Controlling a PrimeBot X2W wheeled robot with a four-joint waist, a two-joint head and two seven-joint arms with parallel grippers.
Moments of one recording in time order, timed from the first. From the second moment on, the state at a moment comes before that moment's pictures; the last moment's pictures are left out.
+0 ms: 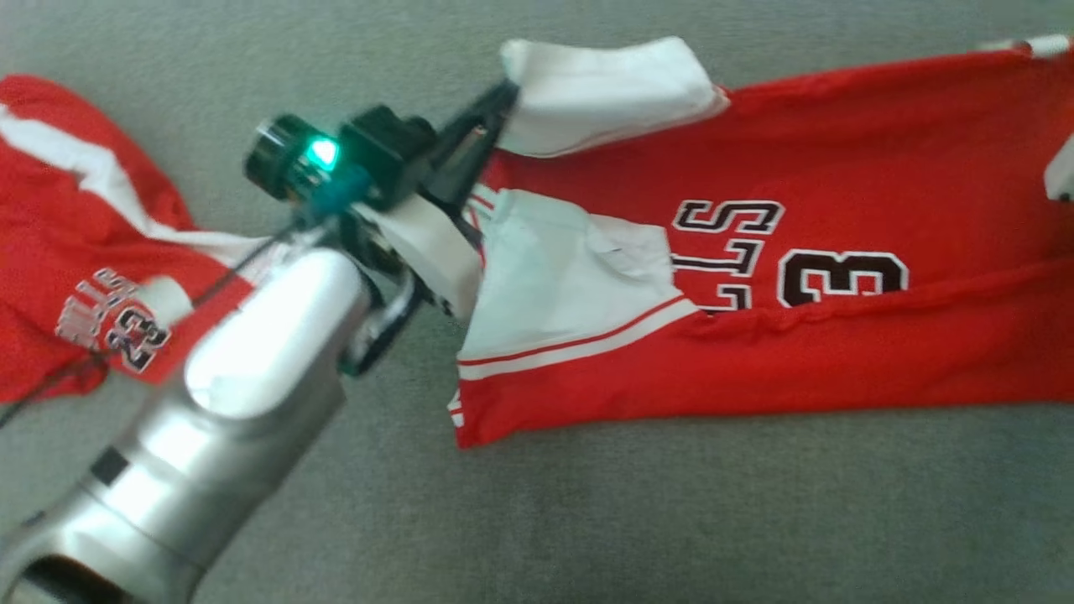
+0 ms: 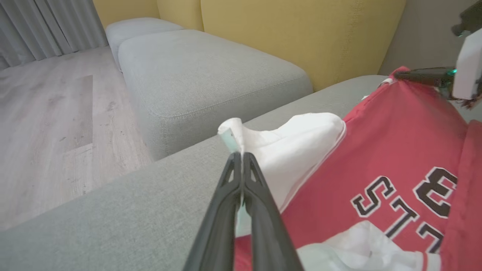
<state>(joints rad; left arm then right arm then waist) -0.84 0.28 -0.84 0.32 -0.56 0.00 0.05 -0.92 -0.36 -0.18 1.02 -0.01 0.13 0.01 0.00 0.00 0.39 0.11</state>
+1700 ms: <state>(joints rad) -0.52 0.45 -1.06 0.26 -0.53 -0.03 0.15 -0.27 -0.73 0.34 0.53 0.79 0.13 0.47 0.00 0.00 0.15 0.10</state>
